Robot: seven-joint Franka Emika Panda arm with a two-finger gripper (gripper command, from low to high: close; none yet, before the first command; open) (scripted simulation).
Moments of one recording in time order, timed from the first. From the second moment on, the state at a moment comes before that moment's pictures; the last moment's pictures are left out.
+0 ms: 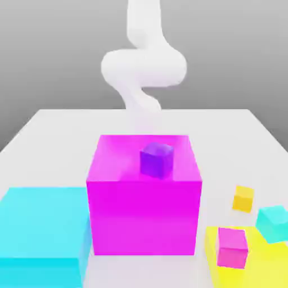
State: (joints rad) arm 0.06 -0.73 0.01 -2.35 0.03 2.35 0.75
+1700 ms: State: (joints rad) arm 0.67 0.02 0.16 -2.77 -0.01 2.79 0.53
